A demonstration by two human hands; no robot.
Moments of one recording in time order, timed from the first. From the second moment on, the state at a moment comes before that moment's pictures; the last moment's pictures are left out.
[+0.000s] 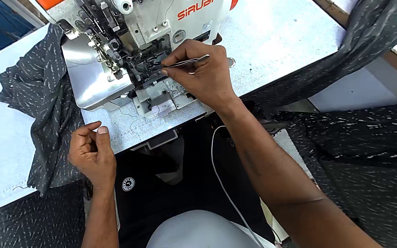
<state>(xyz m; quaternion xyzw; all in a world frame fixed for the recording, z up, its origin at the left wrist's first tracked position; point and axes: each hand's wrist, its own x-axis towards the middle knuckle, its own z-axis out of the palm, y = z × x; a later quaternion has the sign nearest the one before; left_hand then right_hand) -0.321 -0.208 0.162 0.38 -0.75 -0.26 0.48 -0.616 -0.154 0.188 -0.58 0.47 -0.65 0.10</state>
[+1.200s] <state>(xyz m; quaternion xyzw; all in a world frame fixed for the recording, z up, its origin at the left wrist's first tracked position) -0.321 -0.208 0.160 0.37 -0.76 -0.24 0.48 -0.614 -0.158 0.172 -0.55 0.44 -0.70 0.09</state>
